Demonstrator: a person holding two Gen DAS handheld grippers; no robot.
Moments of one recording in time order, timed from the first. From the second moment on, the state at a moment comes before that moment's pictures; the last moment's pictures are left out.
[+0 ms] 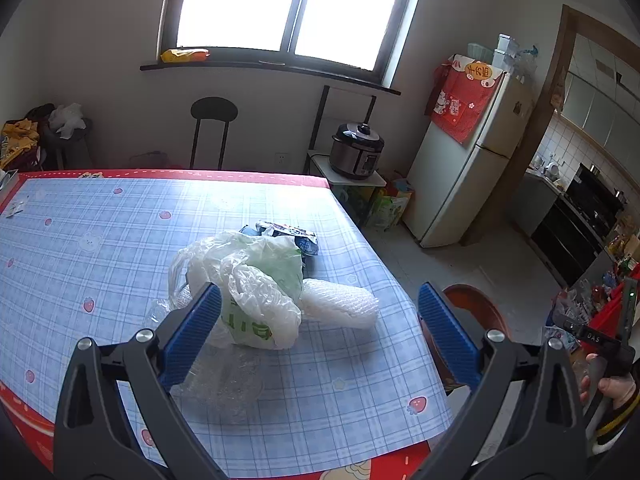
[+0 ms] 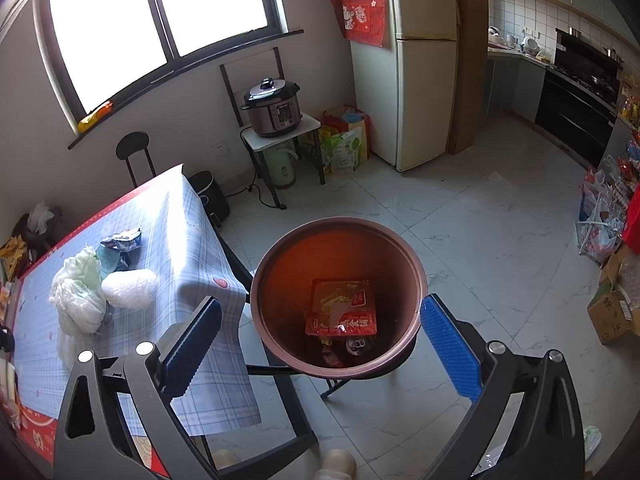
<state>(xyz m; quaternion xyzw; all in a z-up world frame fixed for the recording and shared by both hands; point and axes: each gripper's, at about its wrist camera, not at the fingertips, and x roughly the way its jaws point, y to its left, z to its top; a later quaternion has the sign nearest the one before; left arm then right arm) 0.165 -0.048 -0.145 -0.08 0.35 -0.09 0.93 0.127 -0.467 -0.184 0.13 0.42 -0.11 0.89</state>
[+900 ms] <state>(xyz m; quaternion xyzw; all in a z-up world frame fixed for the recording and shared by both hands) 0.152 0.074 -0.198 -0.13 0.41 -0.08 0.90 0.140 -0.320 -0.188 0.08 0.47 -0.10 0.87</state>
